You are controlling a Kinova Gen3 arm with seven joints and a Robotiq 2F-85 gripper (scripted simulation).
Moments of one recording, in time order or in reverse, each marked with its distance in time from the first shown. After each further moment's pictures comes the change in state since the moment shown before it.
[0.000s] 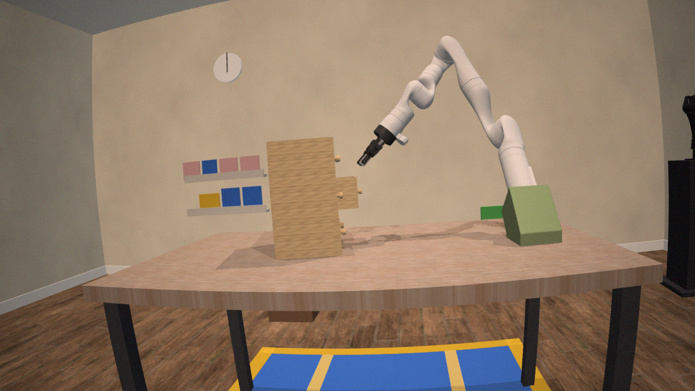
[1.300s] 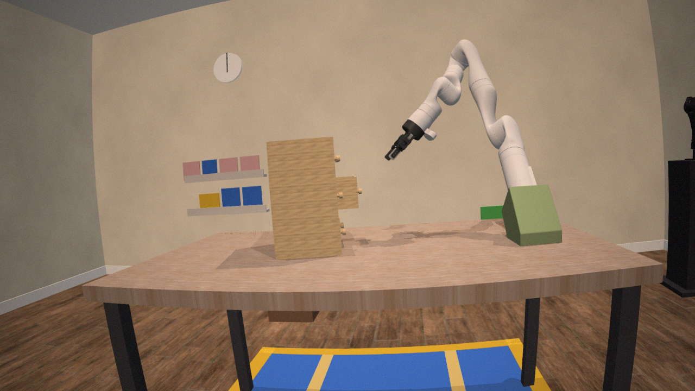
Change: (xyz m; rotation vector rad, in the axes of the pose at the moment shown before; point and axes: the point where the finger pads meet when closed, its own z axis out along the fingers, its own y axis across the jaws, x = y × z) arm 0.061 0.003 -0.077 -0.006 -0.014 0.011
